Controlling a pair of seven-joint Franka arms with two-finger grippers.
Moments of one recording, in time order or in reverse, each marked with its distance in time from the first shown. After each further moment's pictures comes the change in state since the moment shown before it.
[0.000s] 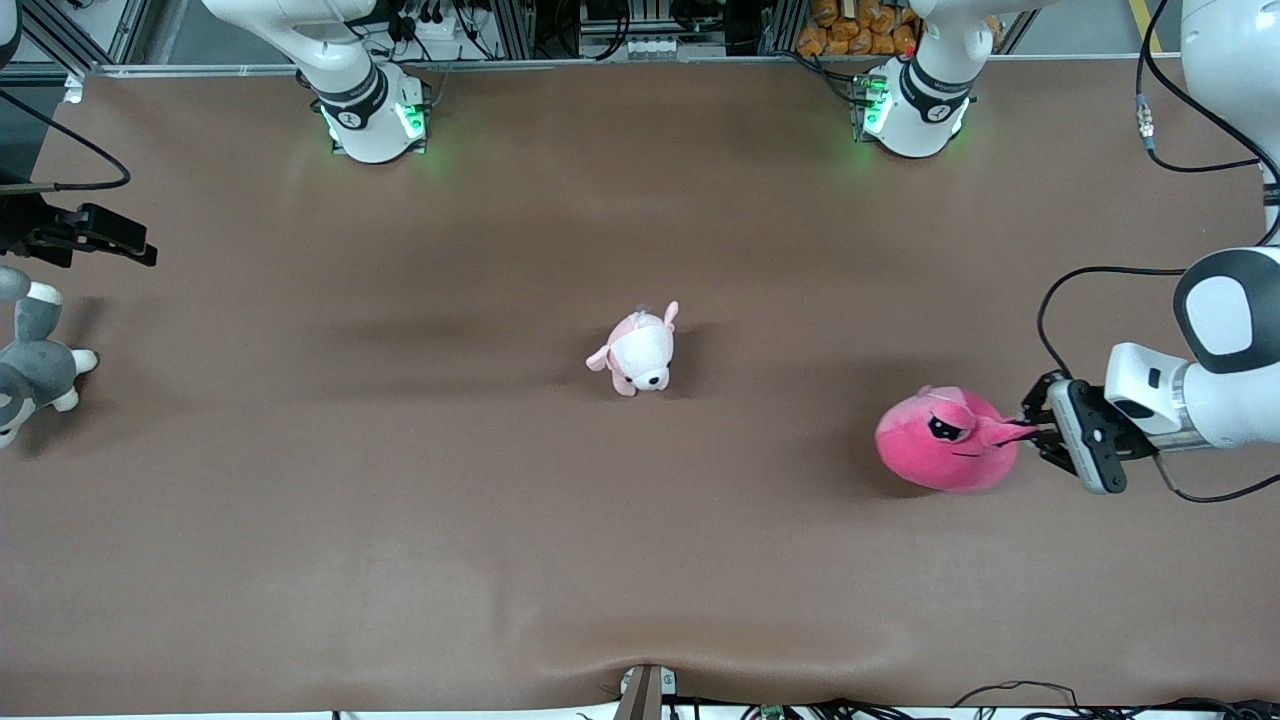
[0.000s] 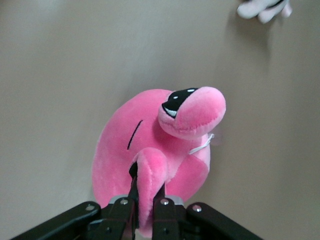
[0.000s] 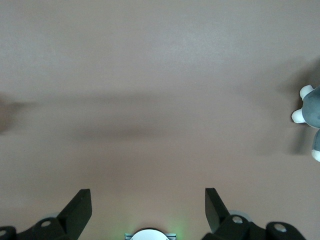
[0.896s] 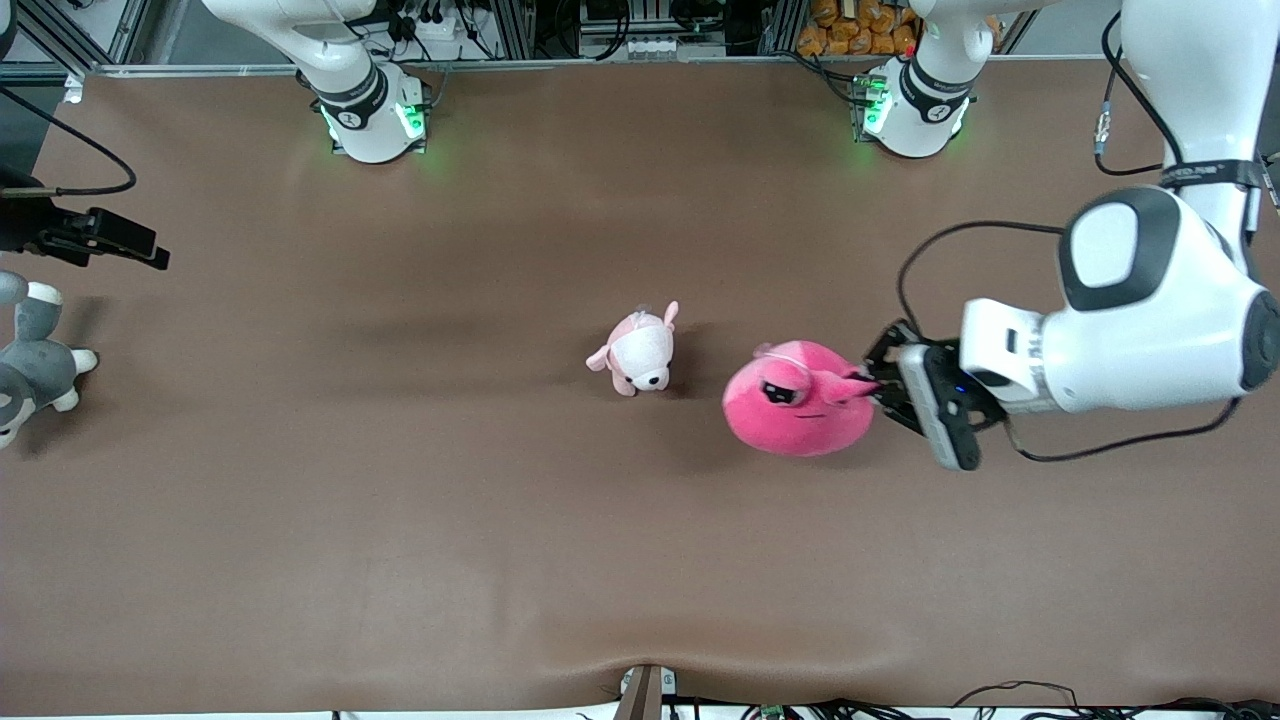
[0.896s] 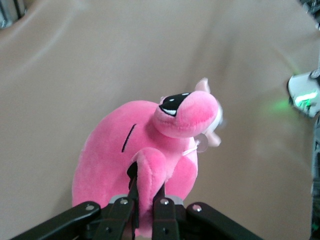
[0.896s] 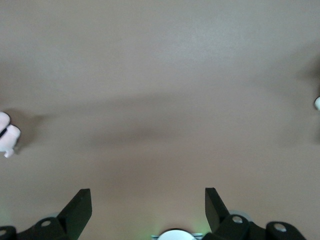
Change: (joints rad) left arm -0.014 -0.017 -0.352 0.094 -0.089 -0.002 -0.552; right arm 0.001 0.006 0.001 0.002 0.082 0.003 0.142
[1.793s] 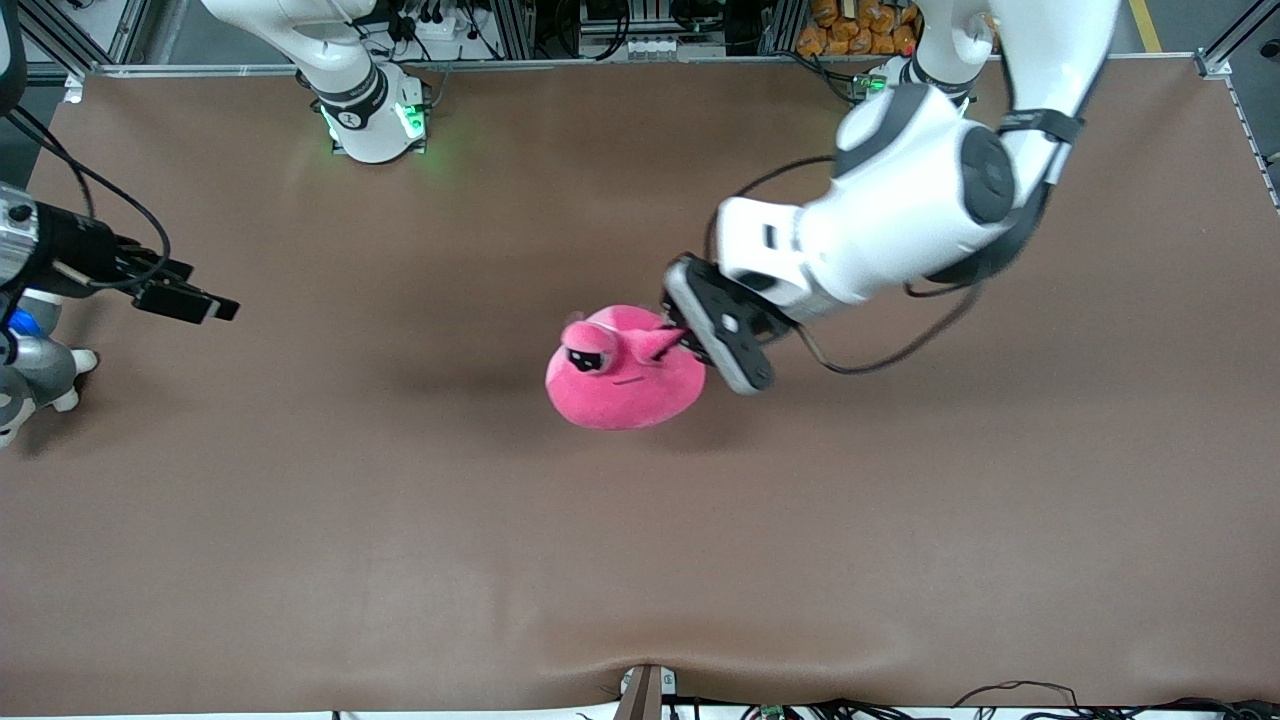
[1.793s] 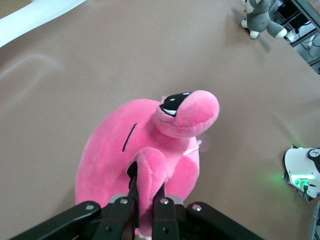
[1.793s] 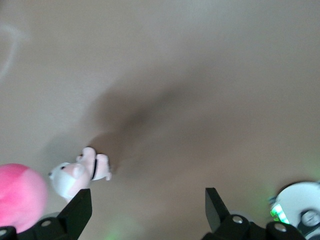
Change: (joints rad) left arm -0.349 0.001 -0.008 0.052 0.126 0.313 -0.466; right arm 0.027 0.127 0.004 0.070 0.303 -0.001 0.590
